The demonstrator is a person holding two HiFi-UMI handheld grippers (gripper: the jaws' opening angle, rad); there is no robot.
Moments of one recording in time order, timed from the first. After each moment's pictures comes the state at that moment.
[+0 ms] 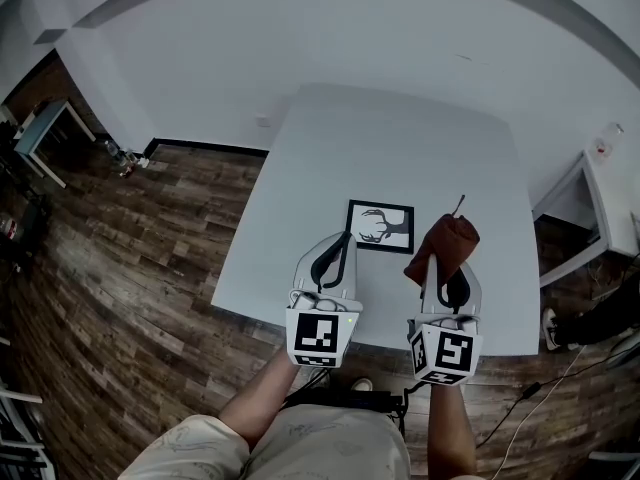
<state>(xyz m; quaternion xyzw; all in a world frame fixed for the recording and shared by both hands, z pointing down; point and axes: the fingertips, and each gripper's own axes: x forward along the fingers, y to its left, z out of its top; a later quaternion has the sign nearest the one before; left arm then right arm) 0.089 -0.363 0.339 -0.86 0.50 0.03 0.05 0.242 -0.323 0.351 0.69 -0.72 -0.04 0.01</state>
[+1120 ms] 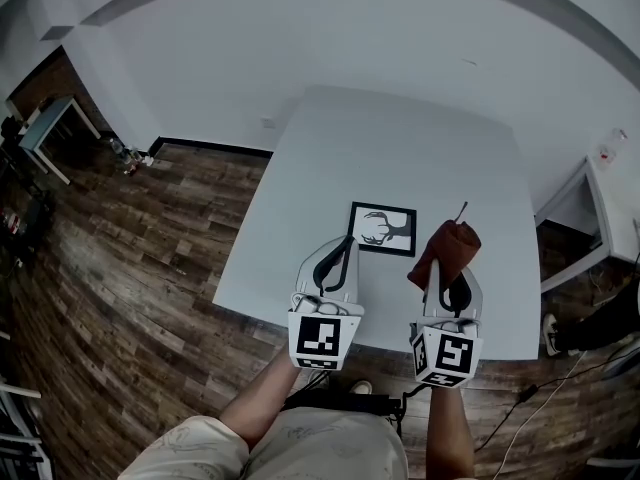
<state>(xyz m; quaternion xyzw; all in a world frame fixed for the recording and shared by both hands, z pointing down) 0.089 -0.357 0.339 -0.86 0.50 0.02 0.05 0.246 -0.322 0.358 0.69 -0.72 -0.04 0.03</state>
